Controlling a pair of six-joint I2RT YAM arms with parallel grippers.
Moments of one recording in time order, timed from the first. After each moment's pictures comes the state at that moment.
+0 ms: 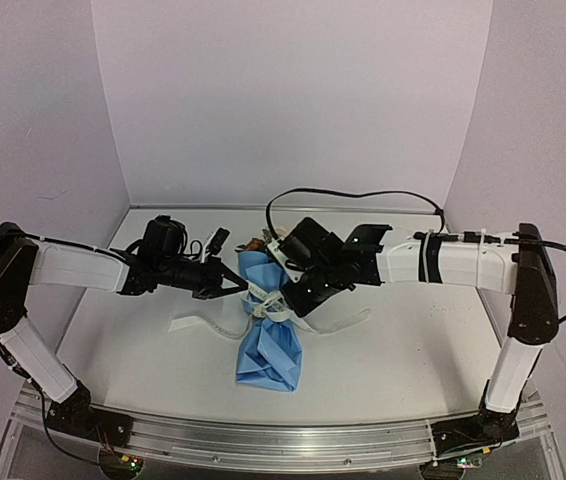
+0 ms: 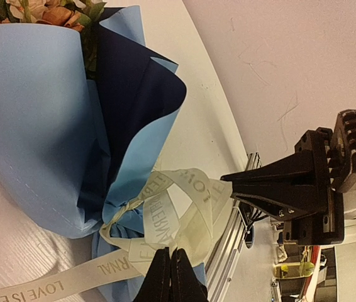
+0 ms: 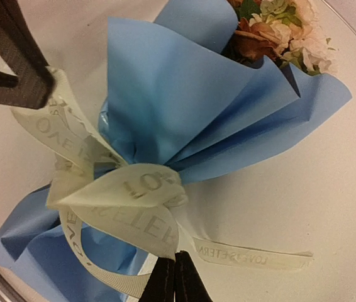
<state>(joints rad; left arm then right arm) -0.59 1.59 0.82 0.22 0.75 -0.65 1.04 1.85 1.49 -0.66 0.24 0.22</state>
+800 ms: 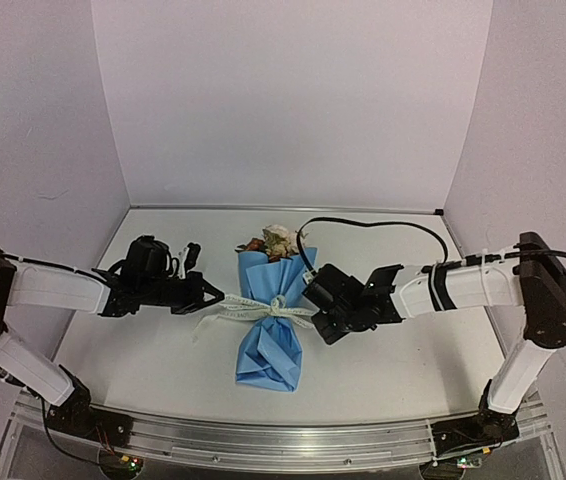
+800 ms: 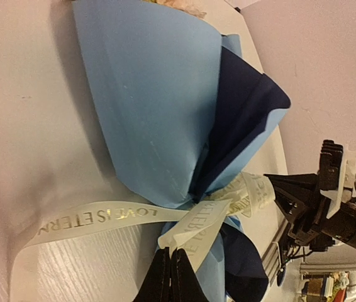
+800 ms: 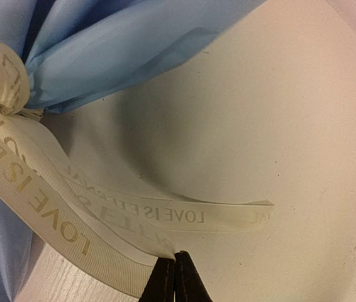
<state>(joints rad) -0.59 1.44 0.62 0.23 0.45 -0.73 1.04 1.76 1.12 -0.48 0.46 0.32</state>
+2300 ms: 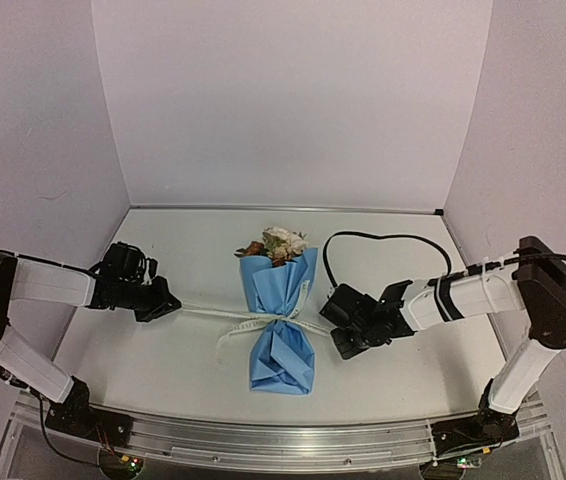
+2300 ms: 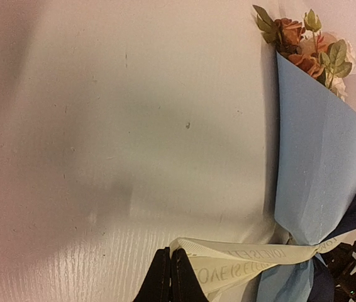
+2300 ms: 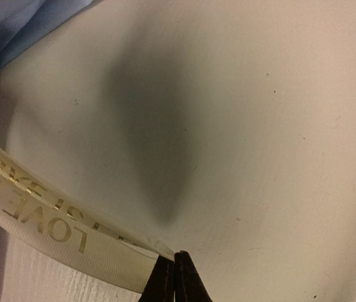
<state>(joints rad) -0.33 1.44 0.58 0.00 0.33 -0.74 1.00 1.72 0.94 -0.47 0.44 0.48</state>
